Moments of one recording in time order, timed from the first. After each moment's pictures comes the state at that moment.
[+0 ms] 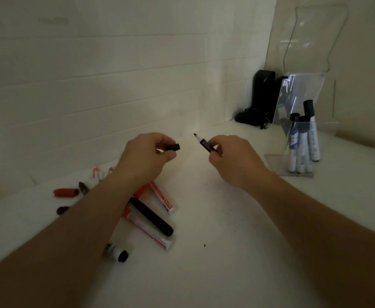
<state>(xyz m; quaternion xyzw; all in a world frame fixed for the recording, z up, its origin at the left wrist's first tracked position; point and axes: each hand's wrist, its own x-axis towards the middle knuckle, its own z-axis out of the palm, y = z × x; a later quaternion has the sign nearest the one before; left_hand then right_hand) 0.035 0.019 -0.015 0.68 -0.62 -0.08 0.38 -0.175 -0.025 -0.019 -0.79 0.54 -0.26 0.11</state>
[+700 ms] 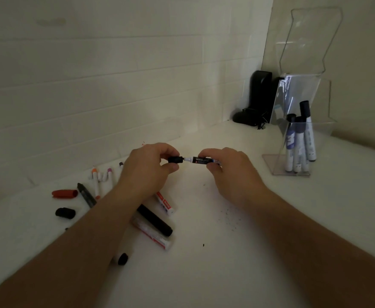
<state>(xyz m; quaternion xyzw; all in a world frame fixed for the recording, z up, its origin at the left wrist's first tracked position) 0.027 0.026 -0.034 0.68 -0.65 -0.03 0.35 -0.181 -0.009 -0.049 -0.80 0.50 -0.30 0.12</state>
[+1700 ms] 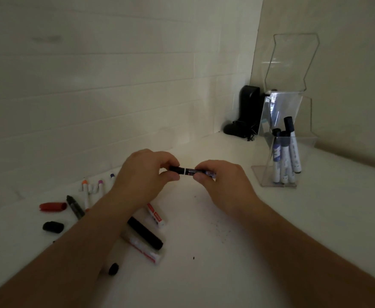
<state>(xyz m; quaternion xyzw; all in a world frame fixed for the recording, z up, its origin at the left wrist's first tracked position) 0.016 0.028 -0.014 0.63 -0.71 0.06 0.30 -0.189 -0.008 -0.041 -0.79 0.47 -0.35 0.15</state>
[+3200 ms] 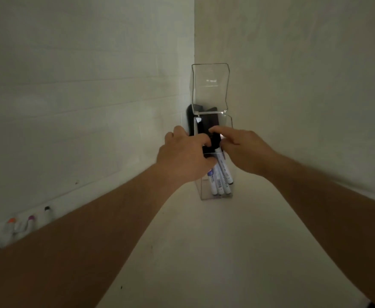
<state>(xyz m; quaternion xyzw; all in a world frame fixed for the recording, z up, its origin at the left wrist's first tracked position) -0.186 -0.031 0.056 0.60 -0.77 0.02 0.24 -0.364 -0.057 0.056 -0.78 0.52 -0.33 0.09</state>
